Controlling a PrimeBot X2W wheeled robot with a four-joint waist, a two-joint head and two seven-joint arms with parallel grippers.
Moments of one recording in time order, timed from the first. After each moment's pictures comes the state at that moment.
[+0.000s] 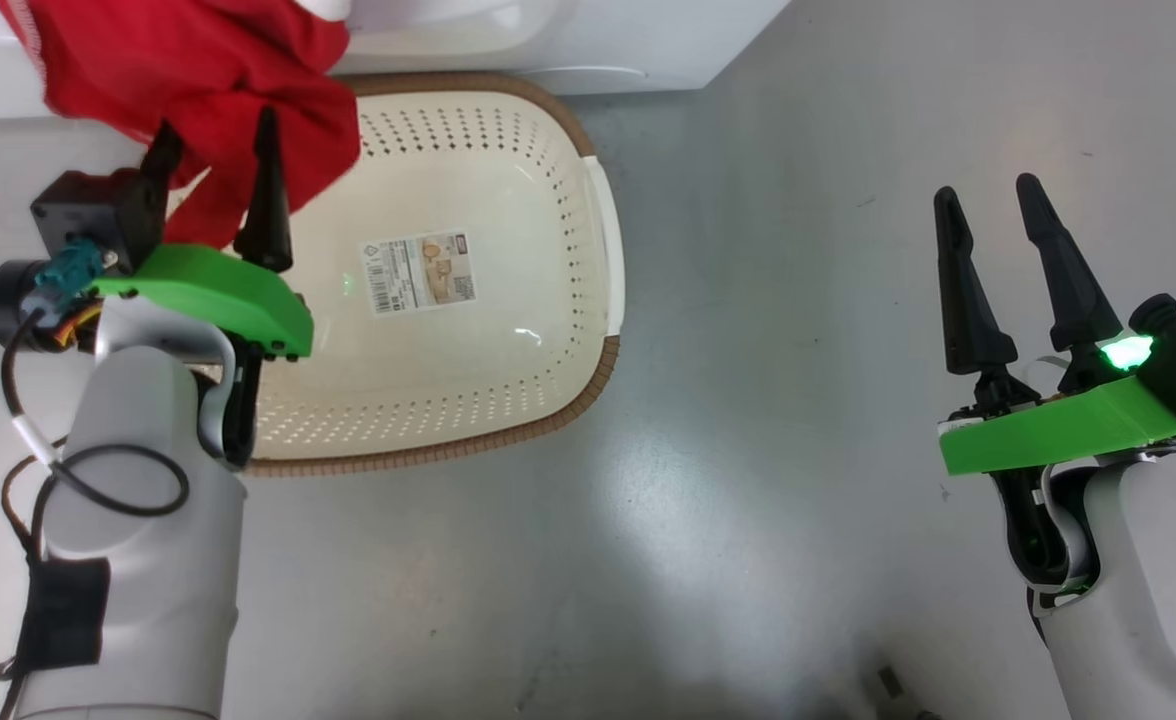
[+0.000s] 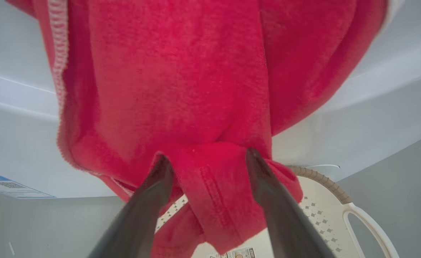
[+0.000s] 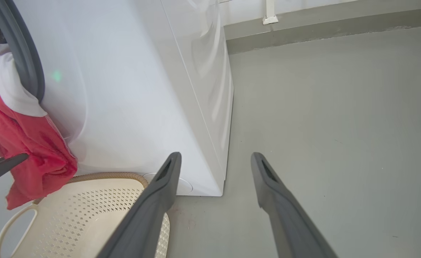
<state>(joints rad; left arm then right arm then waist) -0.90 0.03 0.05 0.83 -0.11 -0.12 -0.26 -0.40 -0.10 0.03 0.20 0.42 0.12 -0.26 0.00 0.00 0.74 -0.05</state>
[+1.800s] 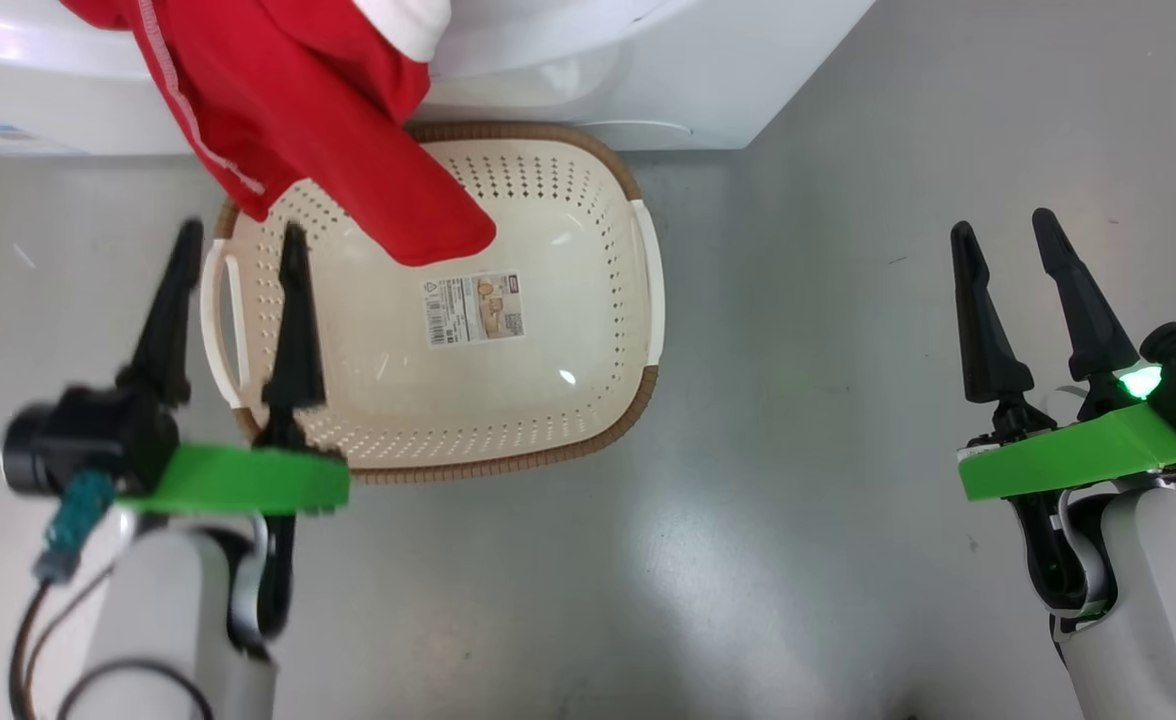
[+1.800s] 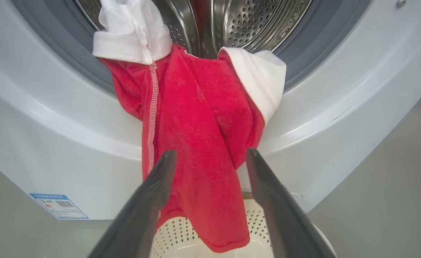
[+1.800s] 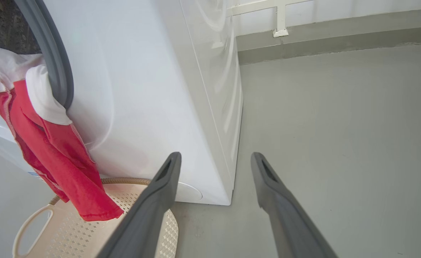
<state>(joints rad) -0.45 0.03 0.00 0.20 -0.16 -0.04 -0.26 -0.35 -0.13 0.02 0.21 0.42 0.12 -0.26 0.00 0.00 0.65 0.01</state>
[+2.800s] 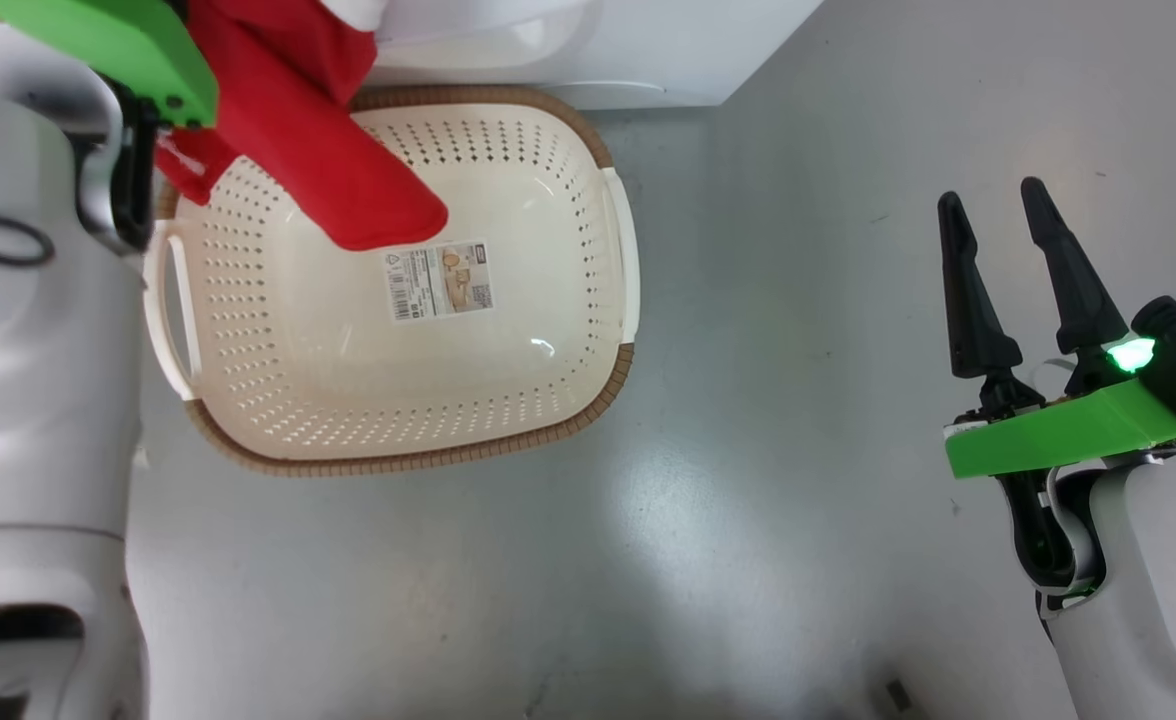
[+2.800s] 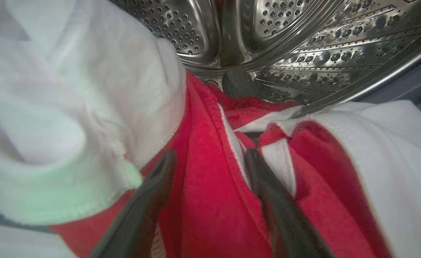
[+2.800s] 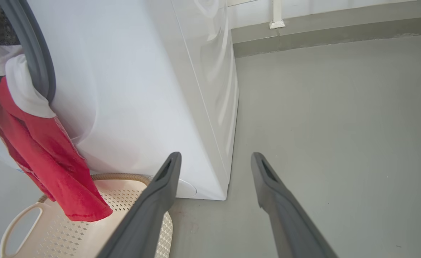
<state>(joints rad) -1.25 0.10 0.00 0.95 -0.15 -0.07 -0.13 -0.39 -0.11 0.03 0.21 0.41 0.12 -0.26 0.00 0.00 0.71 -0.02</state>
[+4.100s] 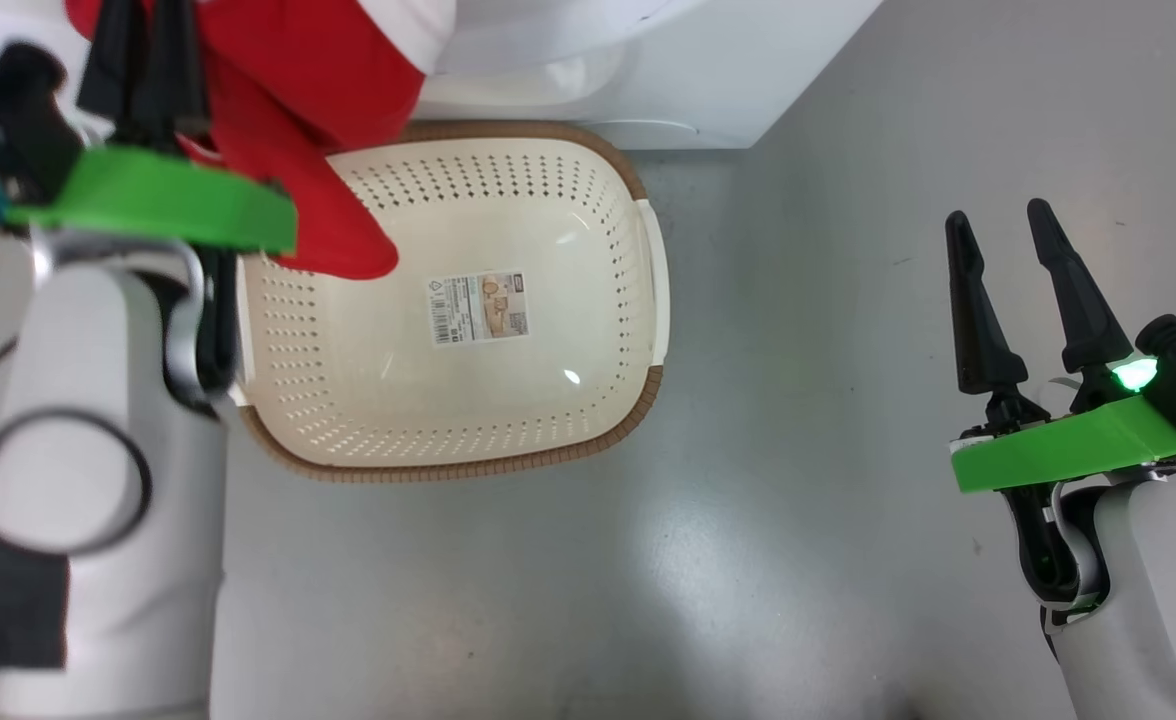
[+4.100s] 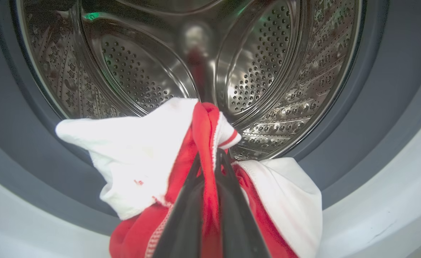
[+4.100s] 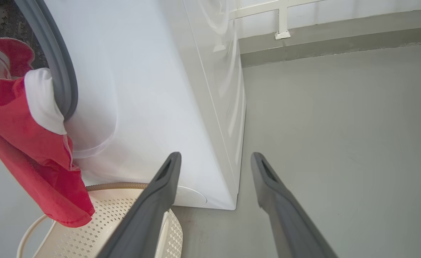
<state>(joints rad) -0.93 0.04 0.01 0.50 -0.17 -0.08 -0.25 -0.37 -0.11 0.02 0.21 0.41 0.12 -0.26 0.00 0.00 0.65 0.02</state>
